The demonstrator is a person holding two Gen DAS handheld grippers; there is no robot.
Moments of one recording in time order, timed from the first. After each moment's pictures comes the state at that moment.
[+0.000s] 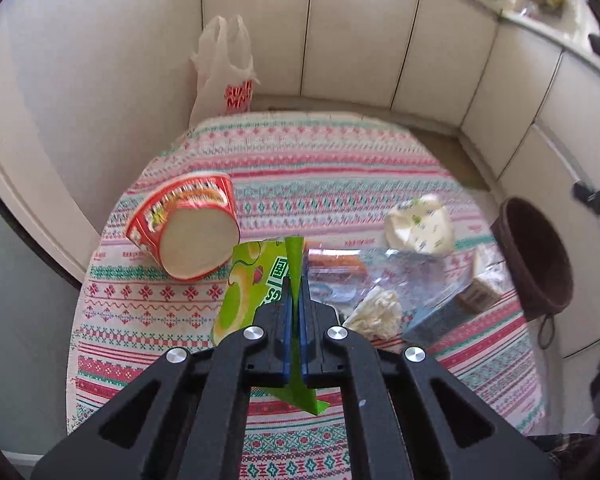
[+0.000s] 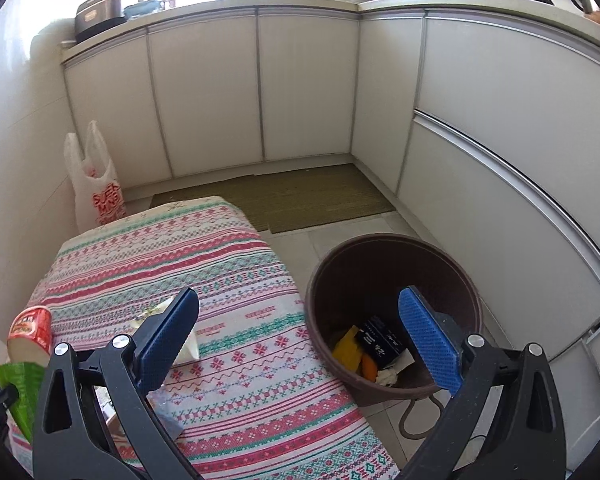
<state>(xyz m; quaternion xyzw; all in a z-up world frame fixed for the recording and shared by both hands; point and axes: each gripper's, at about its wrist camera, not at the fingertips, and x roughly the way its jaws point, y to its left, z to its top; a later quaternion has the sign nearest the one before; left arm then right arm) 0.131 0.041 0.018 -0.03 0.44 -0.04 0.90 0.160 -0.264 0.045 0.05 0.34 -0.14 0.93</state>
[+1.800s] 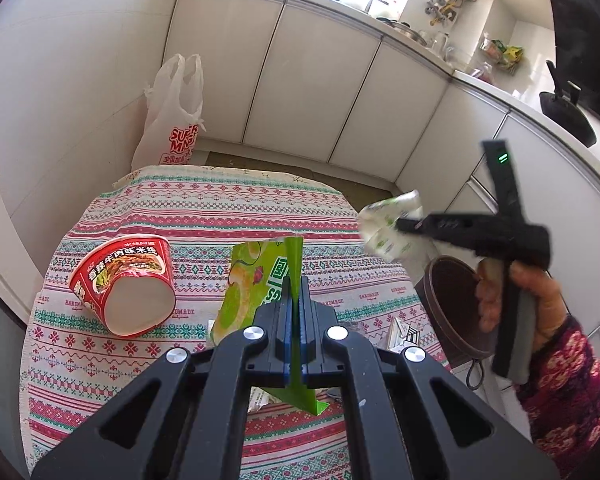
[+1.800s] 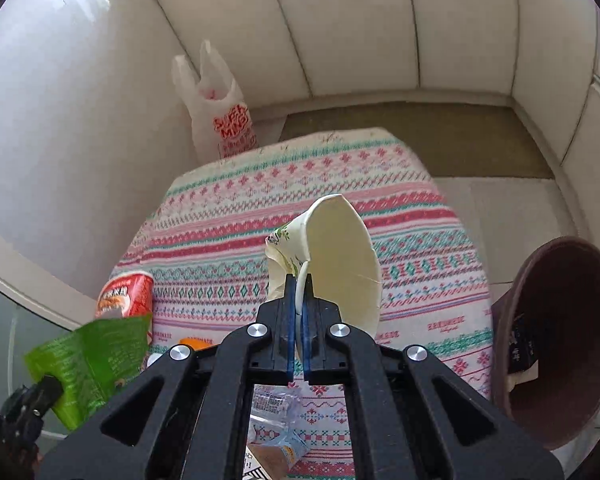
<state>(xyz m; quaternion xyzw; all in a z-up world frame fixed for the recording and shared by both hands) 0.153 0.044 0.046 -0.11 0.36 -0.15 0.91 0.279 -0.214 0.035 0.10 0.44 0.08 0.89</state>
